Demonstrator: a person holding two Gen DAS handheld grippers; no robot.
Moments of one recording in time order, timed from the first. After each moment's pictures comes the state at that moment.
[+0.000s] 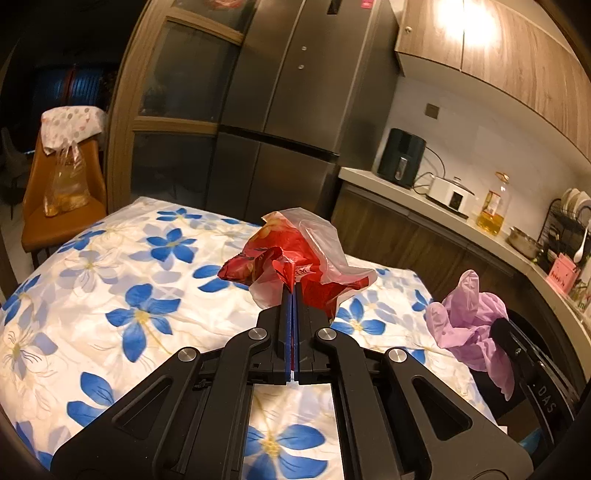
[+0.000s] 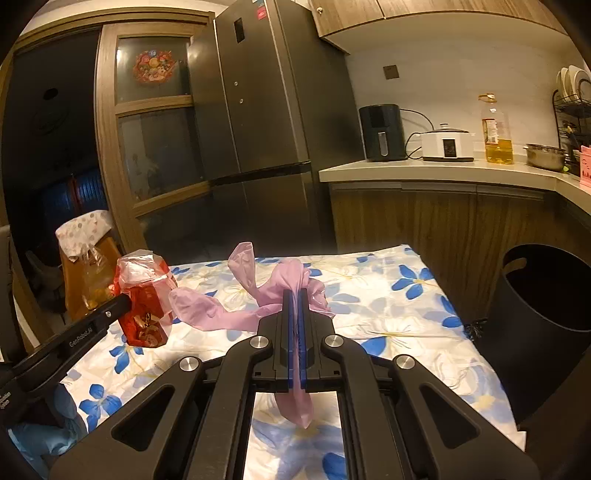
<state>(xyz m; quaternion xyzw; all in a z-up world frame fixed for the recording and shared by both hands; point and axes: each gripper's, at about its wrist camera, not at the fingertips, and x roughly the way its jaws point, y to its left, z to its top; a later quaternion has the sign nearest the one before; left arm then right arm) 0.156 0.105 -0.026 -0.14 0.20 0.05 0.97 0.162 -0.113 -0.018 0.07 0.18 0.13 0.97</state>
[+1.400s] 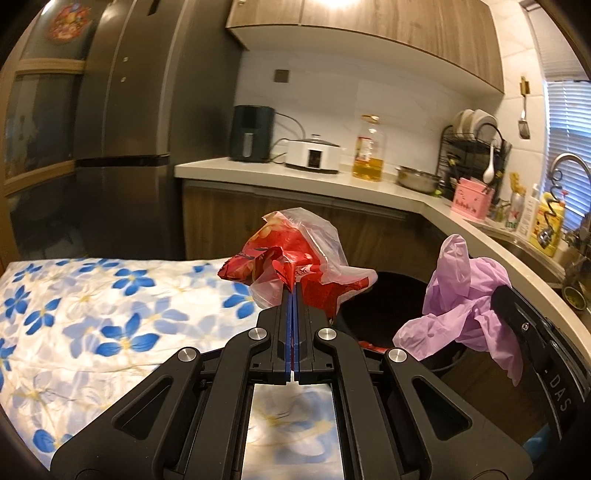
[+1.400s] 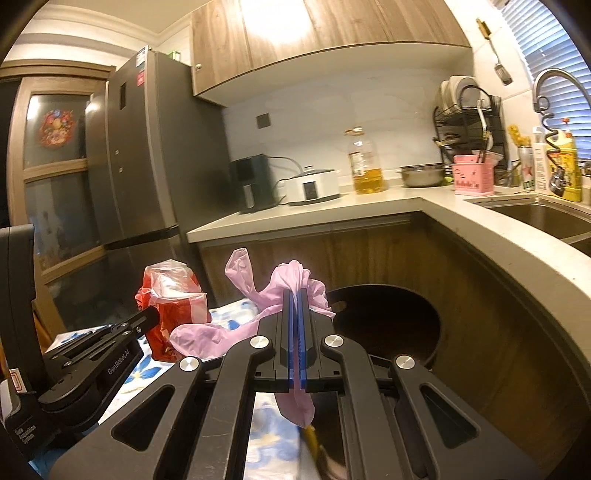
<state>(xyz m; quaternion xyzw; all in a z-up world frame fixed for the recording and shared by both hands) 0.196 -0.157 0.003 -0.02 0.20 -0.17 0.97 0.118 -0.317 0.011 0.11 0.11 -0.08 0.98</state>
